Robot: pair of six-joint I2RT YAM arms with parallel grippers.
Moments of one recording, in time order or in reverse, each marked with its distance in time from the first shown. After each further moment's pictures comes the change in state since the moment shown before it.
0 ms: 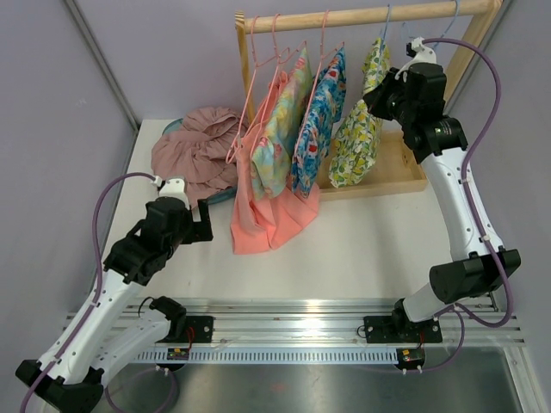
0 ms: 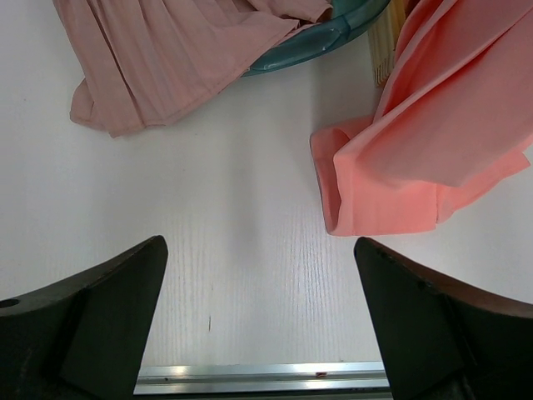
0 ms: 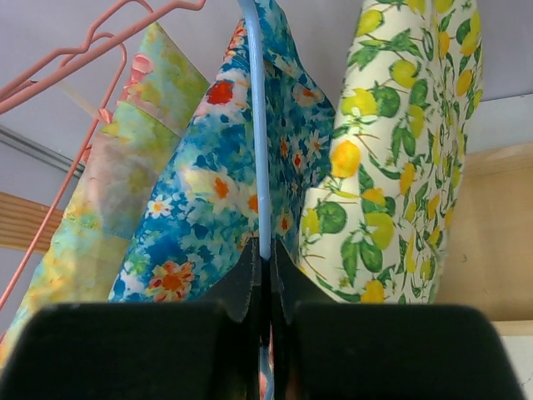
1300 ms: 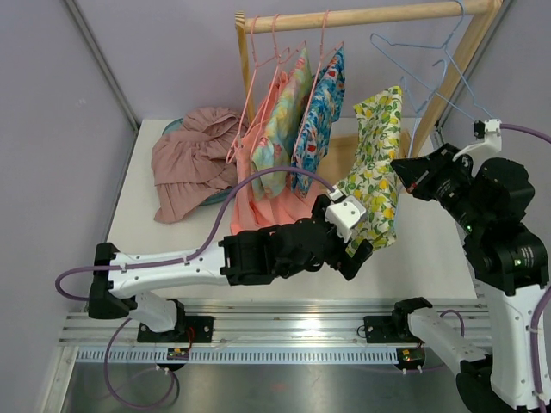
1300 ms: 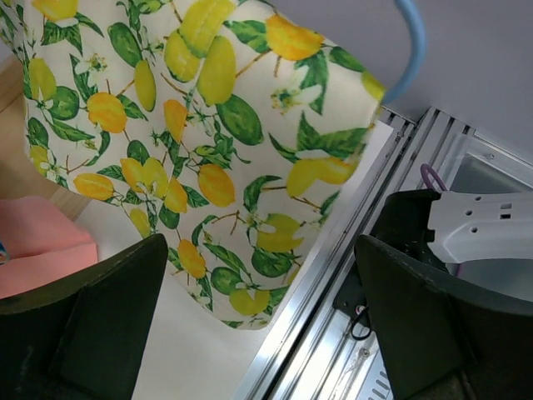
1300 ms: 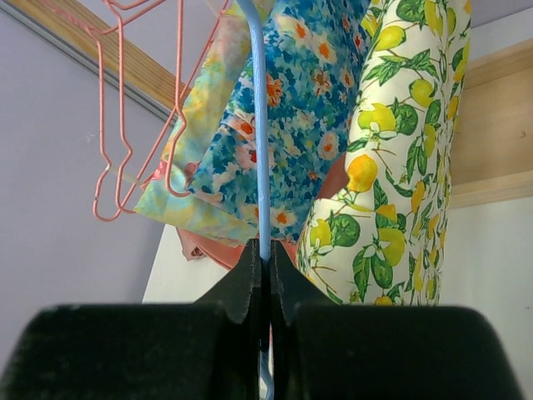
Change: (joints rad) left arm -0.942 0.710 0.569 0.531 -0.043 0.149; right arm 0.004 -0.672 -0.320 -0.264 -0.119 0.202
